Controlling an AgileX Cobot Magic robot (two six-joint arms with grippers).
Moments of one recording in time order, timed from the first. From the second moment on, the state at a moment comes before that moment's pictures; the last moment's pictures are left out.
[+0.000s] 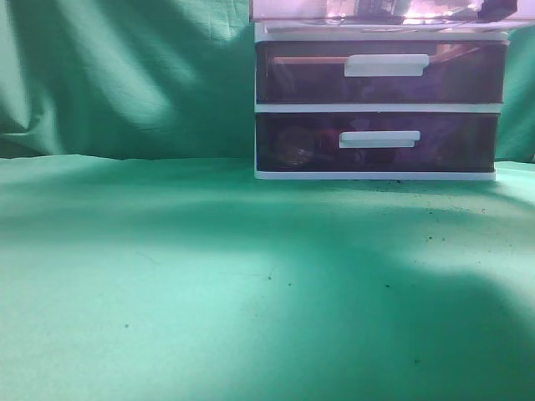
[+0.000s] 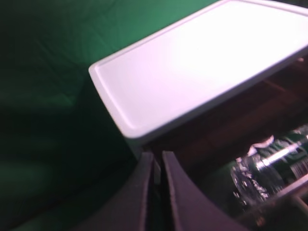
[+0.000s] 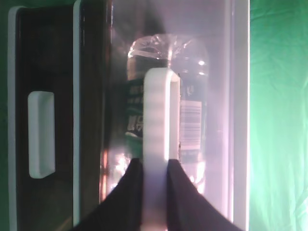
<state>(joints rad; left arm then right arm) -0.70 1.78 -1.93 0.62 0.57 -0.31 0.31 1.47 -0.77 -0.04 -0.41 -1.47</state>
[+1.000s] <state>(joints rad) -0.69 1.62 -1.94 0.14 0.97 0.02 0.25 1.83 -1.23 -0.04 -0.41 -1.54</state>
